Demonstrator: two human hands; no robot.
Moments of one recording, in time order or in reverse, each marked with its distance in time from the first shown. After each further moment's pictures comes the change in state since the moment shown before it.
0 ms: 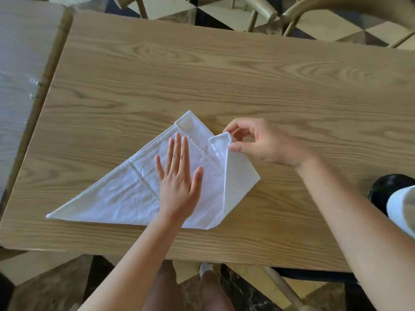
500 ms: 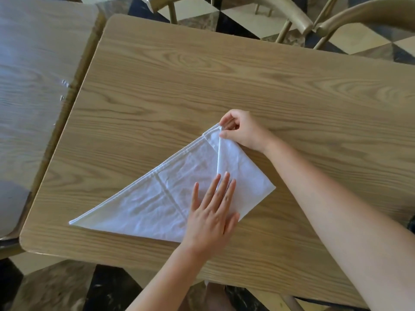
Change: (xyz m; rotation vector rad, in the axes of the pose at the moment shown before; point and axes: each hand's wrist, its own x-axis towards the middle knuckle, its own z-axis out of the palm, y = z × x) left_hand -0.031 -0.016 0.009 0.265 -0.260 0.198; right_hand 0.128 0.031 0.035 -0.086 0.159 0.115
